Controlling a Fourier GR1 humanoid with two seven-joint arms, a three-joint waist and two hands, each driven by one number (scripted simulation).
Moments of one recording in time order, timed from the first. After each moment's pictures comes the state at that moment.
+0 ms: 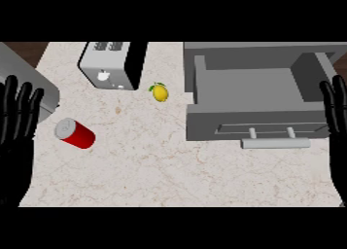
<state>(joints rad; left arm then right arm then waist) 0.00 0.07 0.02 -2.10 0.02 0.01 0.02 -0.04 -0.08 -0.02 -2.10 0.02 0.00 -0.03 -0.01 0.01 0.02</state>
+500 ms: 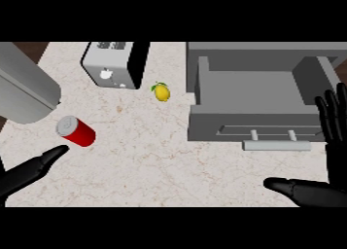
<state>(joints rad) 0.06 0.02 0.18 -2.05 -0.14 0.33 0.16 0.04 -0.06 -0.05 -2.07 0.00 -0.03 0.09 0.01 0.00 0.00</state>
